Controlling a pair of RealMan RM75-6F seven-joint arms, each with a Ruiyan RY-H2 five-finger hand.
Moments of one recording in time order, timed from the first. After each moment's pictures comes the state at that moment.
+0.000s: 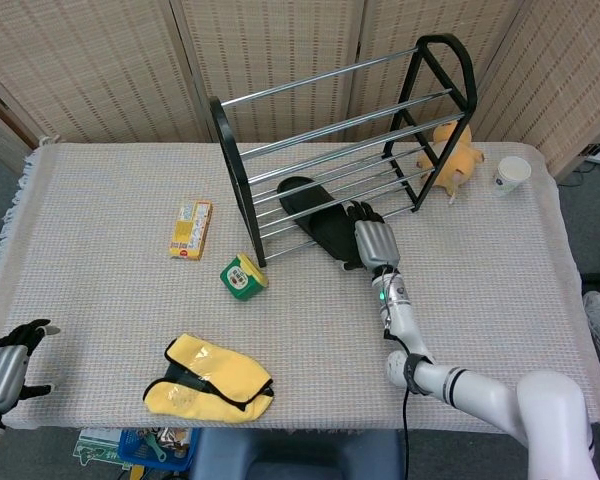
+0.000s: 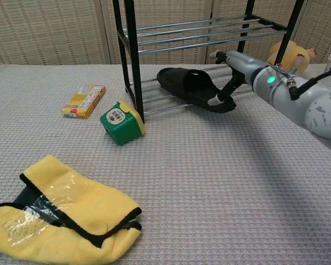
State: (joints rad) left arm -0.11 -1.18 -0.02 -1.47 1.42 1.35 -0.04; right arm 0.88 -1.77 0.39 -1.14 -0.81 0.95 -0.32
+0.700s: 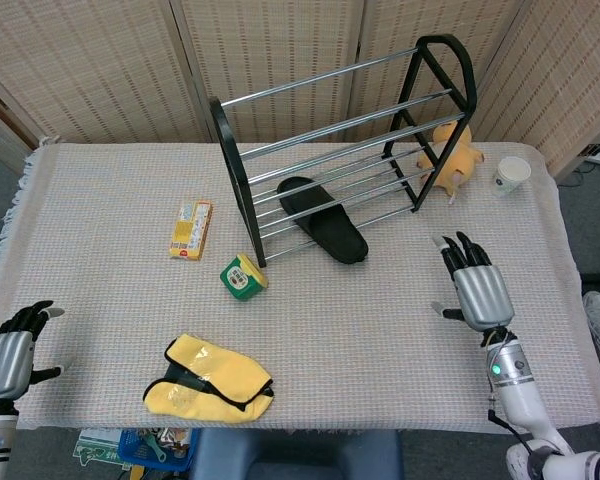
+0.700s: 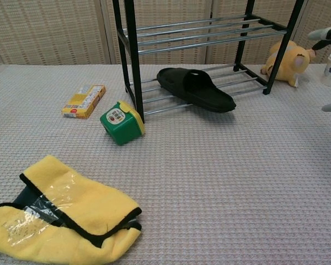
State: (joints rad) left arm -0.12 -1.23 -0.08 -1.53 1.40 1.44 0.05; right arm 0.45 -1.29 0.05 -1.64 -1.27 1.38 -0.25
